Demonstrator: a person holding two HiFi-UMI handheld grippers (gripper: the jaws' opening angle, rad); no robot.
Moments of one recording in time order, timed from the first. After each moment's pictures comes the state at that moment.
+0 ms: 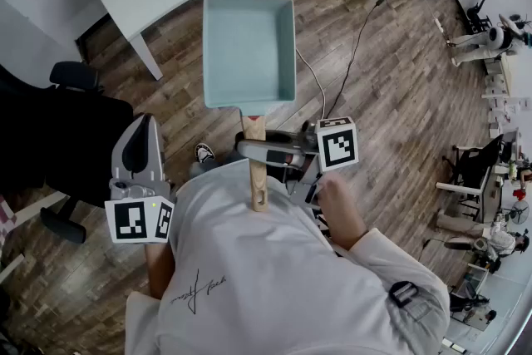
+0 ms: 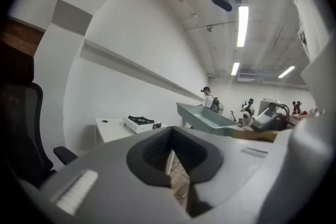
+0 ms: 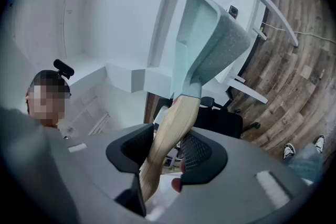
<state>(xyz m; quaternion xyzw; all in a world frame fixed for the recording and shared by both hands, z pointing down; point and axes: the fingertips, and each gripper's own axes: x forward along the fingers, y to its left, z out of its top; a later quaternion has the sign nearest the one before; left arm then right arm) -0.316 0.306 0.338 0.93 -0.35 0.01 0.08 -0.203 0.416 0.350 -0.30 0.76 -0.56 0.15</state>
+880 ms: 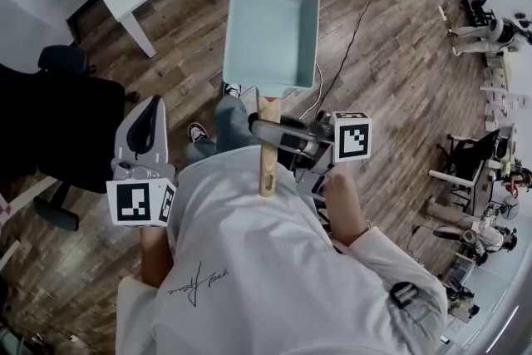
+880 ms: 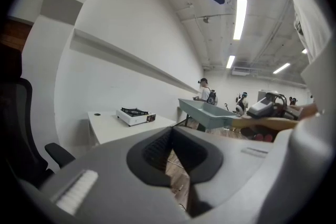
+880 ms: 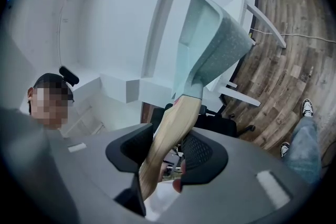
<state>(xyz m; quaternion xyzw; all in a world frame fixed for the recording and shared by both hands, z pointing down) -0.276 0.304 0.362 0.94 -0.32 0.05 0.08 -0.156 0.414 0.355 -0.33 0.73 -0.57 0.18</state>
